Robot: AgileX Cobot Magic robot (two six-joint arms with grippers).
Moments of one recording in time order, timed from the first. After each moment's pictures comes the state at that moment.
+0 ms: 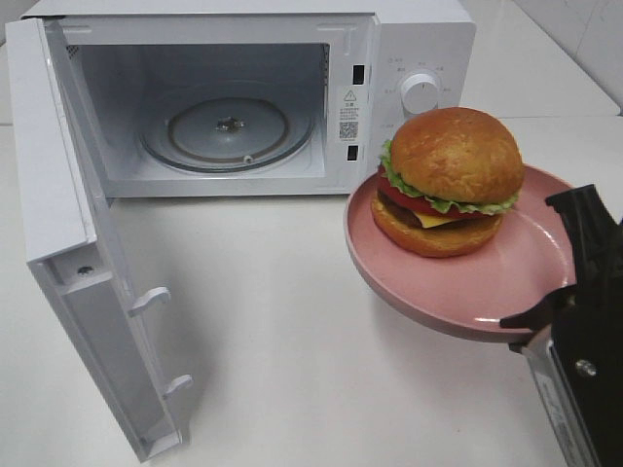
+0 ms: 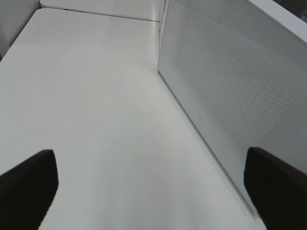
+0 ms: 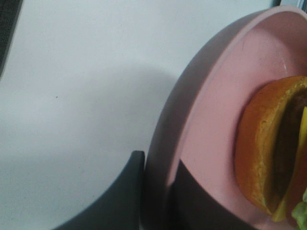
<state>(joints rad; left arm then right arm) -0.02 -0.01 -0.52 -0.07 1.08 -0.06 0.72 0.94 -0.39 -0.34 0.38 -0.94</state>
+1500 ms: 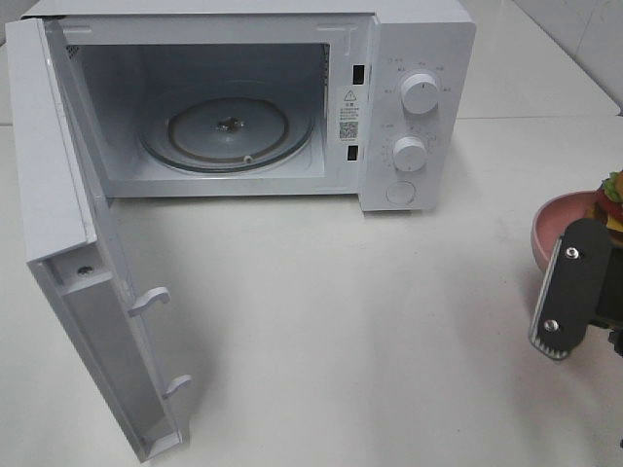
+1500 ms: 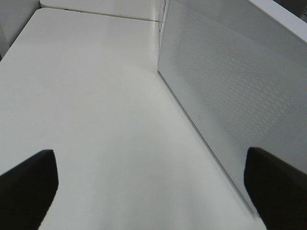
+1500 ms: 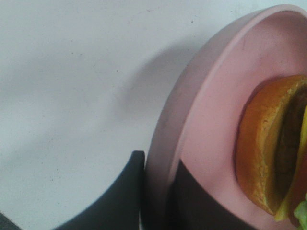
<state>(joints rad) -0.02 -0.01 -0.52 -0.07 1.08 -0.06 0.72 1.14 -0.40 -0.81 0.72 0.24</state>
